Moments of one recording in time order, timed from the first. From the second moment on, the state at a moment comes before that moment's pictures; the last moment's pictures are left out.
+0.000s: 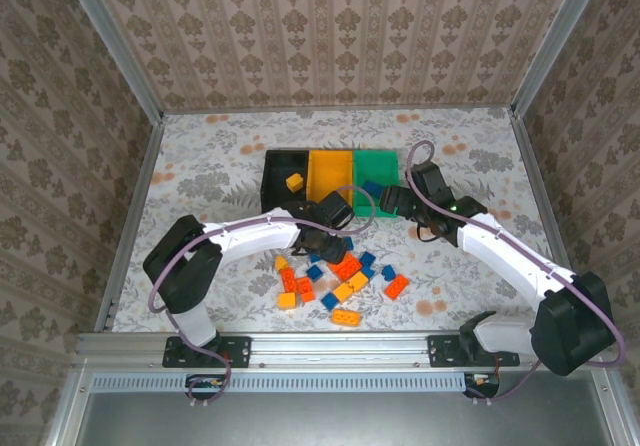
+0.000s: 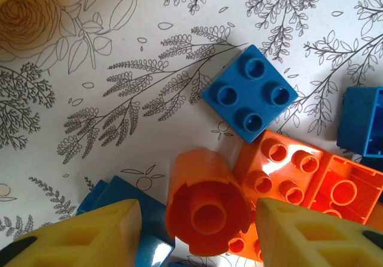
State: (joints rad) left arm -0.96 1.73 1.12 -0.63 -0.03 -0.37; right arm 0.42 1.26 0.89 -0.49 0.16 0.63
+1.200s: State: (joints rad) left arm -0.79 1.72 1.48 -0.63 -0.14 -0.31; right arm 0.39 1.20 0.86 -0.49 0.14 0.64
